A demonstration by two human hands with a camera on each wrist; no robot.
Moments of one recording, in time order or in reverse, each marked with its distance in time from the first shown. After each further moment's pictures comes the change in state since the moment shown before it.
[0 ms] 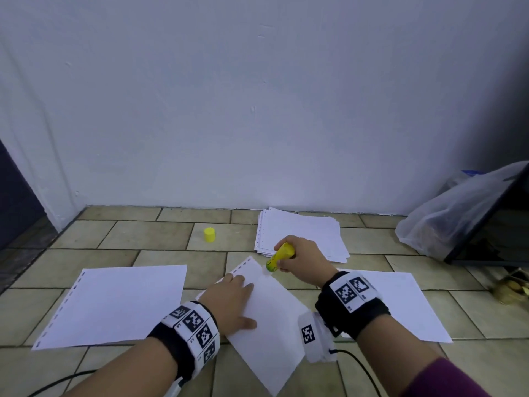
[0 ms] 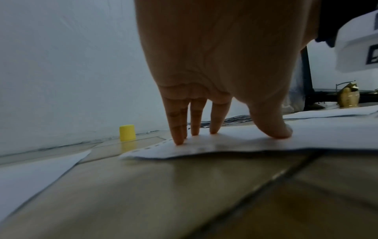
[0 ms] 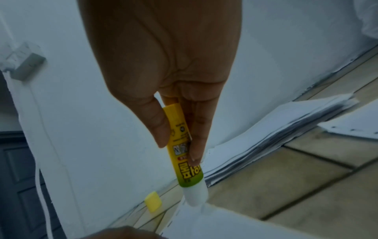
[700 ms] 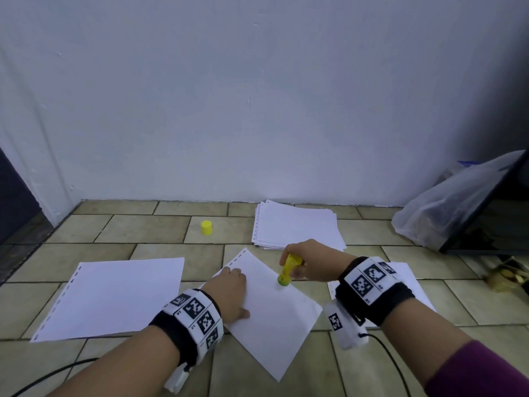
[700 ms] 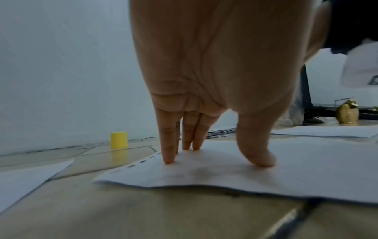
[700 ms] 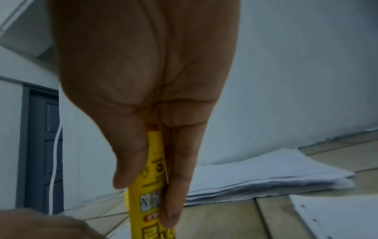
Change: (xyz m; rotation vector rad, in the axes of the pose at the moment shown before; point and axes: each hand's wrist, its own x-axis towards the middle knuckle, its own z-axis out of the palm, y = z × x) left_hand 0.006 0.005 0.000 0.047 -0.001 -0.068; right_hand -0.020 -0.001 -0.030 -0.483 -0.355 -0.123
